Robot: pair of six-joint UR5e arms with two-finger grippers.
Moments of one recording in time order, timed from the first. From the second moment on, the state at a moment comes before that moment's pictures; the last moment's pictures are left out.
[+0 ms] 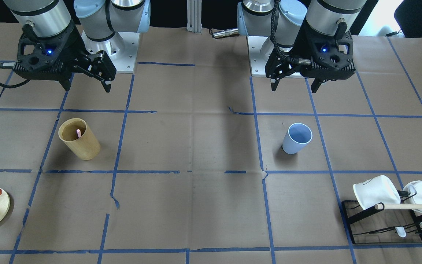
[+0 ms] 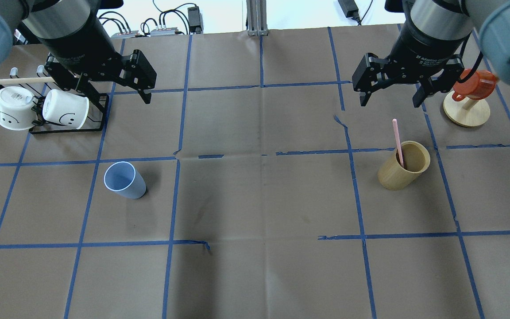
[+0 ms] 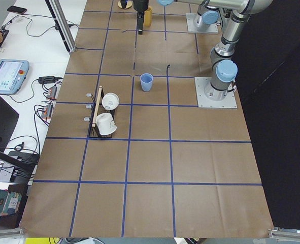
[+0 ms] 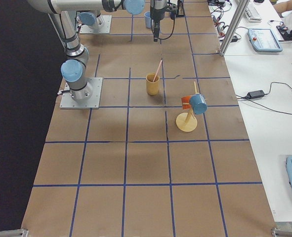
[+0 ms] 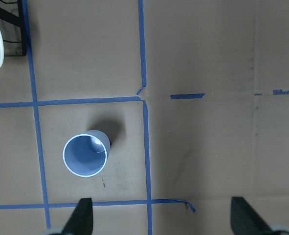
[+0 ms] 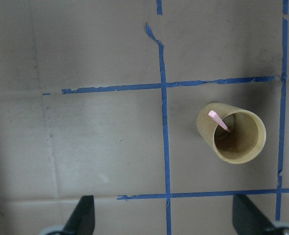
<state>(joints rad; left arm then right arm) -1.60 -1.58 -1.48 -1.64 1.58 0.01 1.57 -1.59 1.57 -1.55 -1.53 0.05</state>
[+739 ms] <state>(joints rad) -1.59 -1.59 -1.48 -1.64 1.58 0.02 1.57 -1.59 1.58 -1.56 -1.53 0.04</state>
